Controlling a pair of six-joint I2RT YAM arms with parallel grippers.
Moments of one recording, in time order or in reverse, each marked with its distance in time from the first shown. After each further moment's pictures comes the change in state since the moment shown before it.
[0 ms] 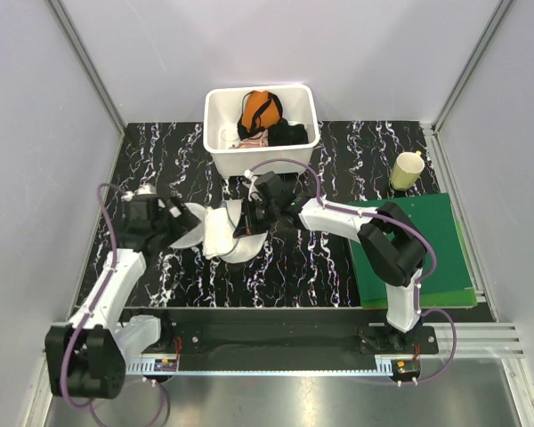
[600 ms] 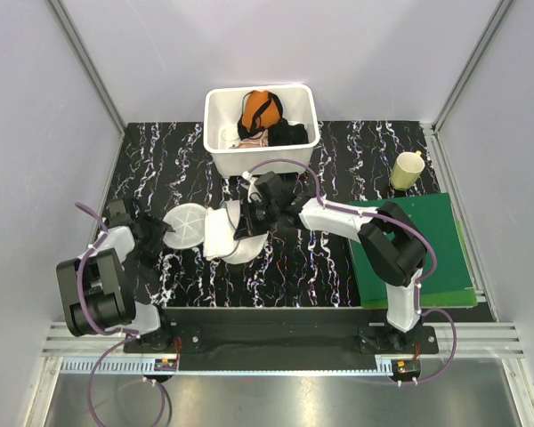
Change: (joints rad) left arm 0.398 0.342 0.004 0.031 0.074 -0.157; right arm -0.001 0.000 0.001 -0.010 -0.037 -0.046
